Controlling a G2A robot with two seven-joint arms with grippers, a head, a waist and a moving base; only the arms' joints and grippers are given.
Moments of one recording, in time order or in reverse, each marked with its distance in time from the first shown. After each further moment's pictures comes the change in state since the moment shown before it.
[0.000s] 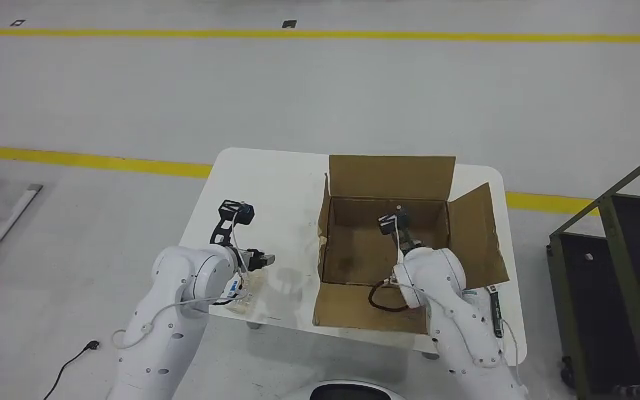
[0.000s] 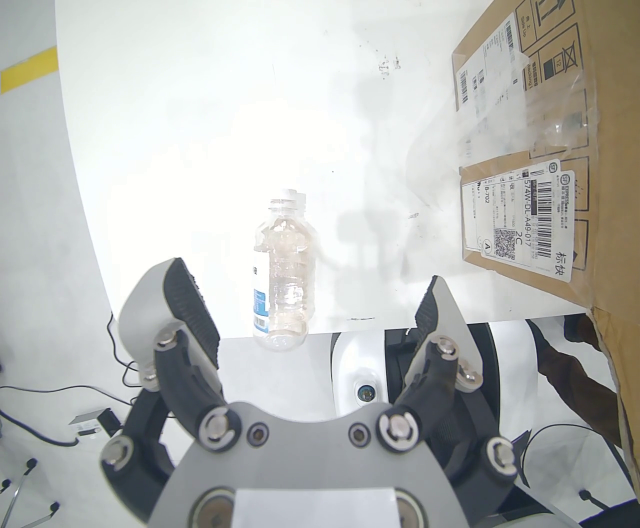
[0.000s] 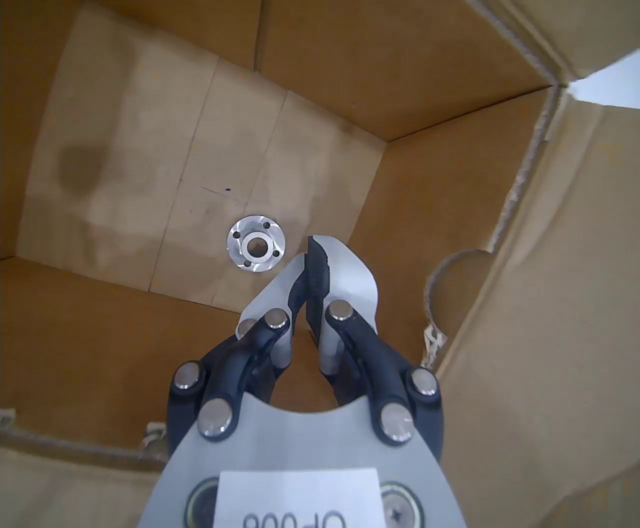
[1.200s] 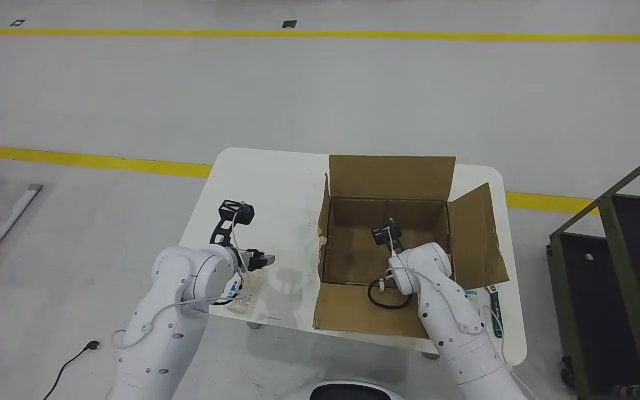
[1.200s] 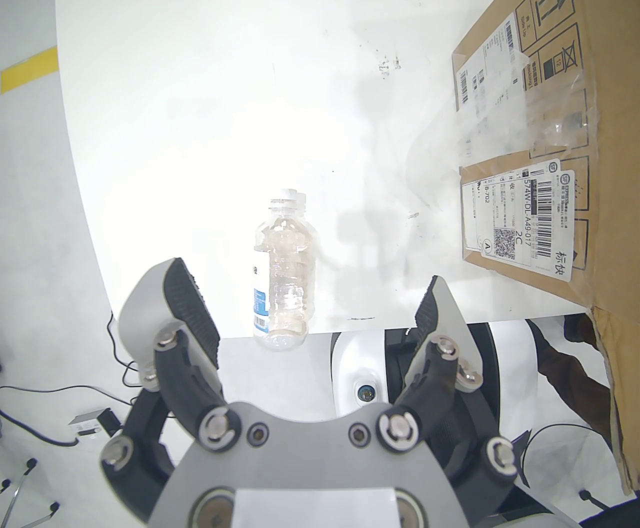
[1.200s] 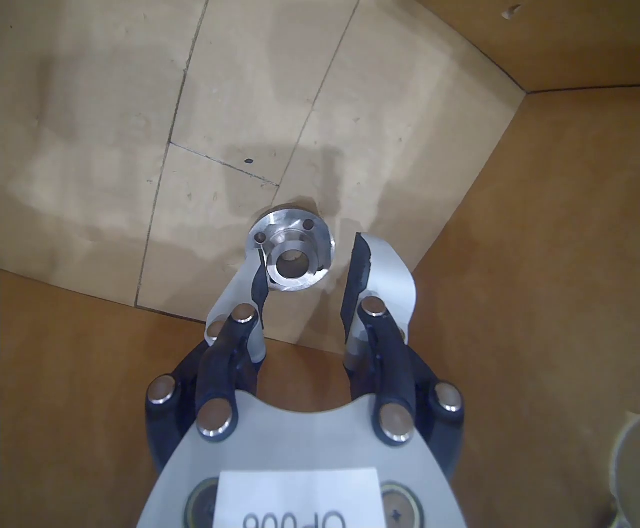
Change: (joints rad) left arm 0.000 0.000 0.000 0.000 0.000 0.000 0.000; right arm 0.085 -0.032 0.004 0.313 0.141 -0.031 -0.069
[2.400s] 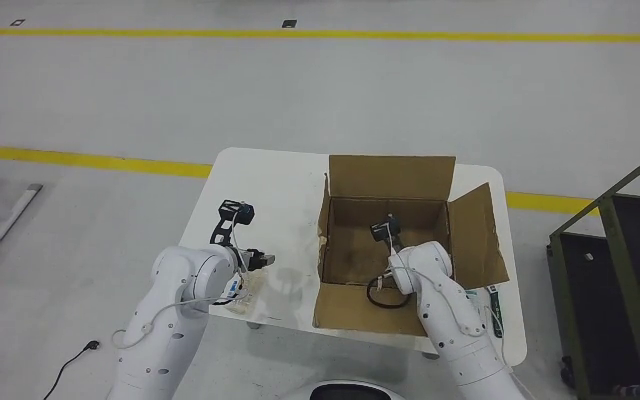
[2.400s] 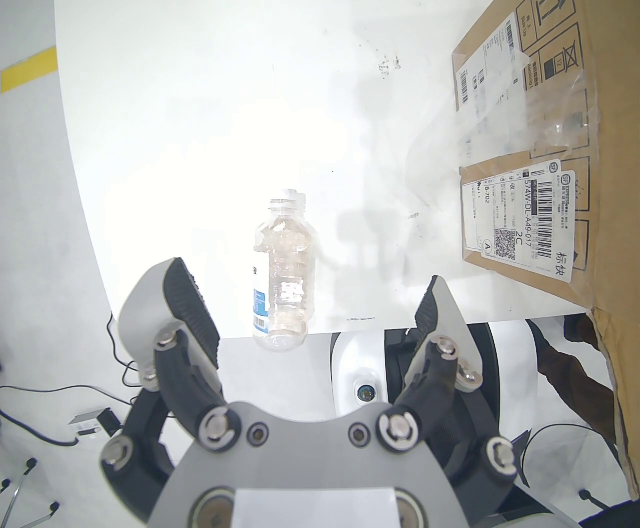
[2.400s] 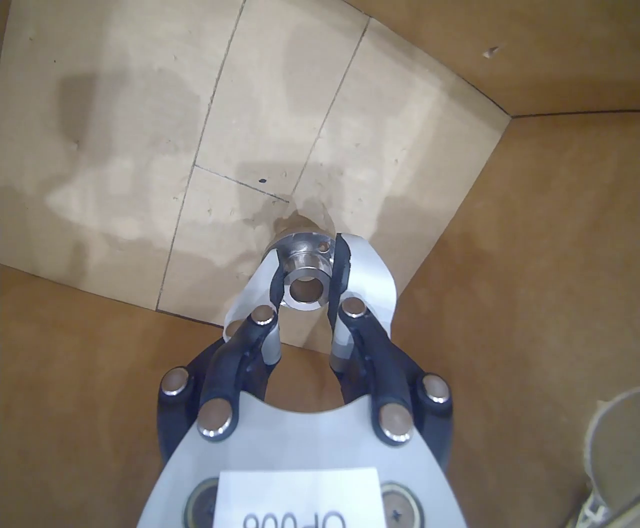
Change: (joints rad) left arm 0.000 0.000 0.000 0.000 0.000 0.000 0.000; right arm -0.018 -0.005 0.014 -0.060 -0.012 -0.002 -0.001
